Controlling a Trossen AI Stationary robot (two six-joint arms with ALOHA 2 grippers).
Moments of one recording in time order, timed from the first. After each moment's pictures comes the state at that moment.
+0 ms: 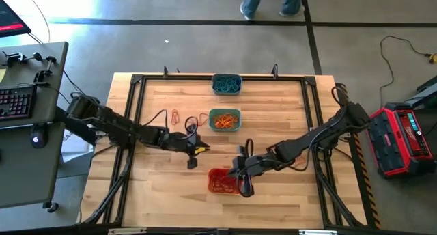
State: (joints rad) left arm -0.23 1.45 0.61 0.28 -0.25 -0.21; right arm 0.43 1.63 1.07 -0.08 0.15 0.33
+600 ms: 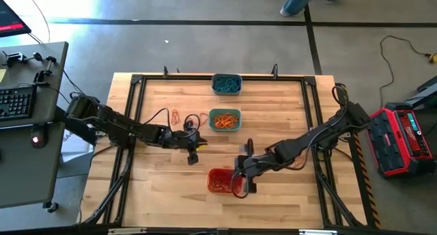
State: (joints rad) left arm -0.19 1.45 0.61 0.19 -0.32 -0.22; right arm 0.42 1.63 1.11 -0.29 0.16 0.38
